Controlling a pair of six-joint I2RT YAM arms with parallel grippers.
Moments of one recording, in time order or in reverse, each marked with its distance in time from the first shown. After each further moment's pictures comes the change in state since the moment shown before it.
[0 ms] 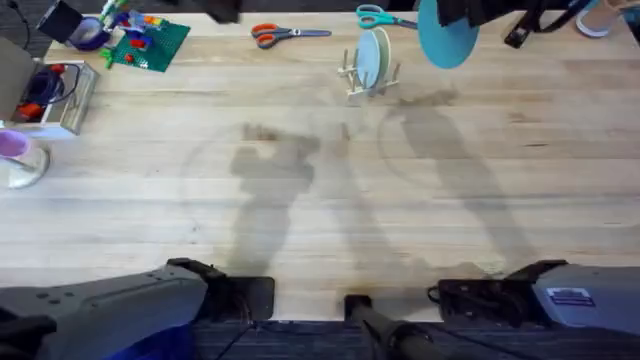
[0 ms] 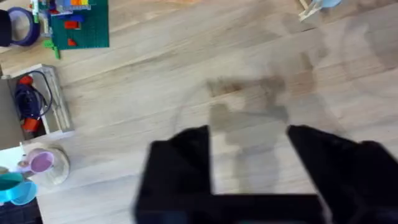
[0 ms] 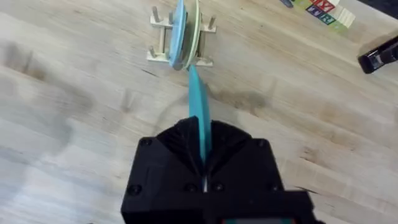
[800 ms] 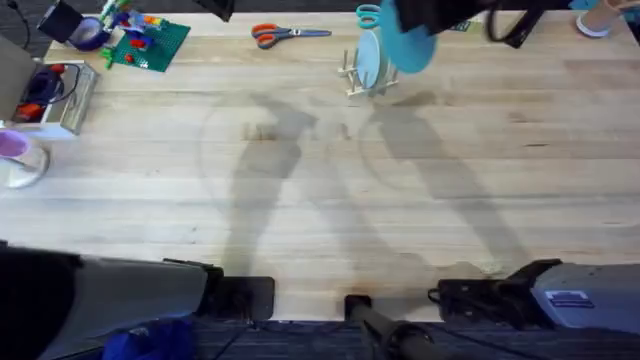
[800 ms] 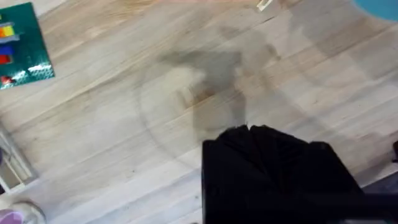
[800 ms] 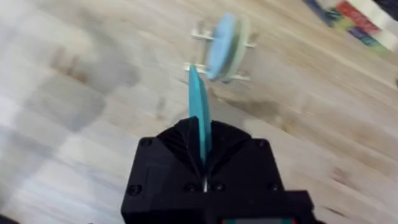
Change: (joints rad) left arm 0.193 0.138 -0.003 0.036 0.333 0.279; right arm 0.119 0.024 0.000 0.048 -0.015 0.064
